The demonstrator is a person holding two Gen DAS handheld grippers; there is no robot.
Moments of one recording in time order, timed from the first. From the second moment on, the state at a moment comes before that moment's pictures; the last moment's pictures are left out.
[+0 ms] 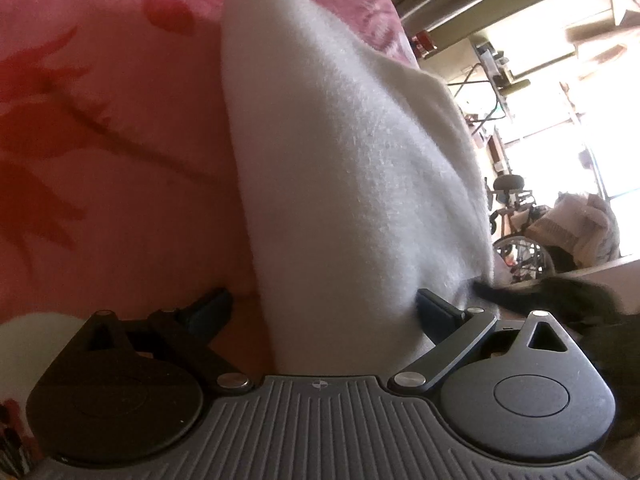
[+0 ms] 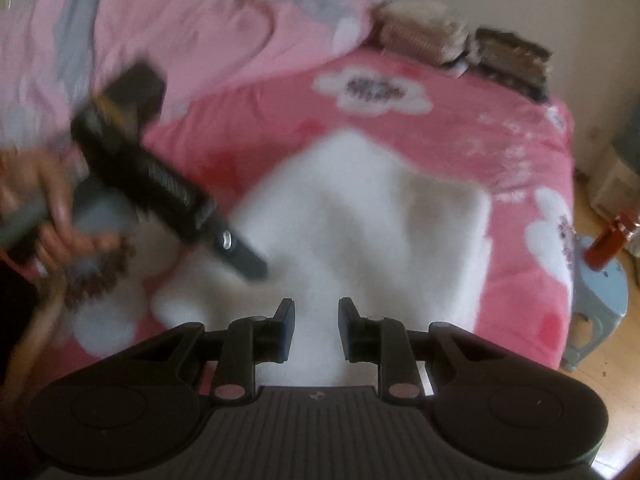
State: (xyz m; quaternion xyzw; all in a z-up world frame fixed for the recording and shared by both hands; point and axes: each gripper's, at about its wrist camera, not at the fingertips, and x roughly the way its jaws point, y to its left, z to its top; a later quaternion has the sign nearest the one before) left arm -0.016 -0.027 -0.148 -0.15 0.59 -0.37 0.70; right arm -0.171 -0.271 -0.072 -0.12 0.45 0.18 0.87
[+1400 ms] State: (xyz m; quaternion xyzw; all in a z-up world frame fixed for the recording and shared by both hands) left arm -0.037 -0.020 -0.125 -0.08 0.53 -0.38 0.75; right arm -0.121 -0.259 -0.070 -0.15 0.45 0.16 0.87
